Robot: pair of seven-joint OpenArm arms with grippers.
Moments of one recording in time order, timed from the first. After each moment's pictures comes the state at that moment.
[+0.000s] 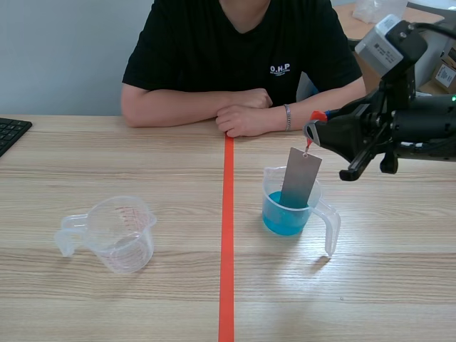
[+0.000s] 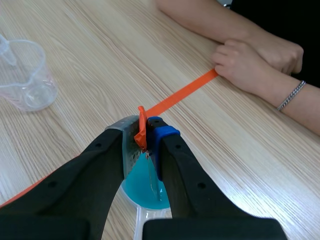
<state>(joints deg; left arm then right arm) 63.2 -27.5 -11.2 91.2 -12.5 -3.4 -14.4 0.5 36.4 -8.3 96.8 32.4 40.9 -17.1</state>
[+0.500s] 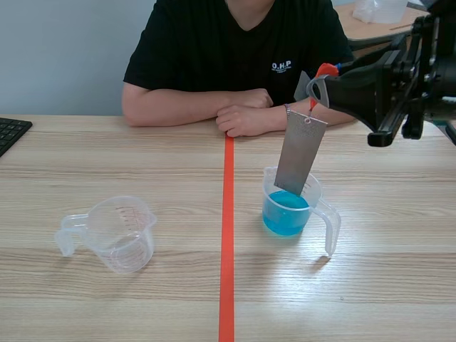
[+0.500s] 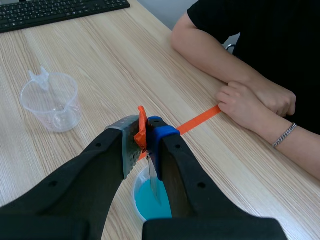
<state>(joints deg) 63.2 -27.5 -11.2 91.2 -12.5 -3.4 -14.4 -1.5 41.0 -2.9 107.7 43.0 41.2 -22.3</state>
